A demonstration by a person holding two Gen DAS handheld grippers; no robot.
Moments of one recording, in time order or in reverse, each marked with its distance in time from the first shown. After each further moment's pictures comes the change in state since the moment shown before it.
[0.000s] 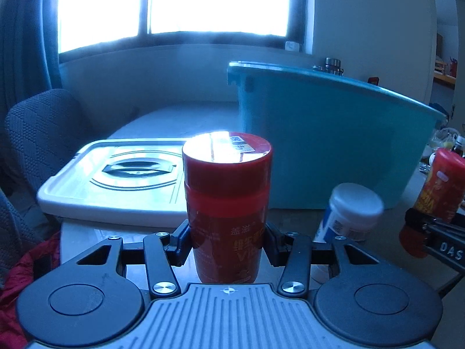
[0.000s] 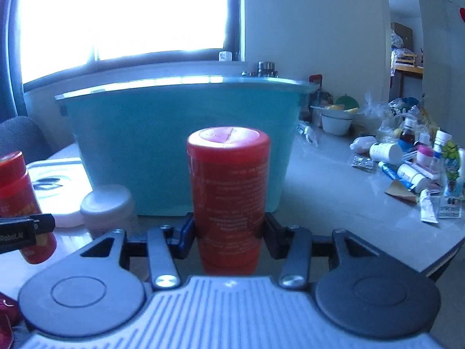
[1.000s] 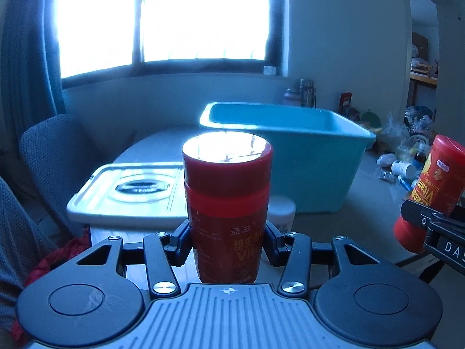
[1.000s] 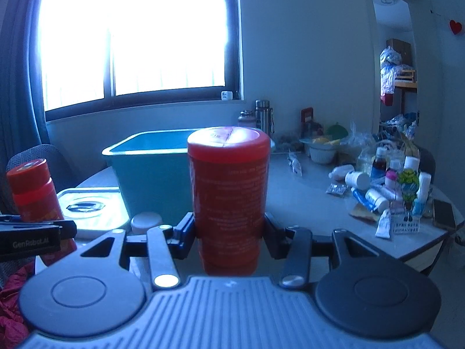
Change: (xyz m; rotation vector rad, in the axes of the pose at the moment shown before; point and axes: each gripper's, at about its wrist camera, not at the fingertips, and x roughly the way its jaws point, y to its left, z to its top) left arm -0.124 -0.038 0.021 0.037 -0.059 -0.023; right arm -0.114 -0.038 0.028 0.009 -0.098 0.044
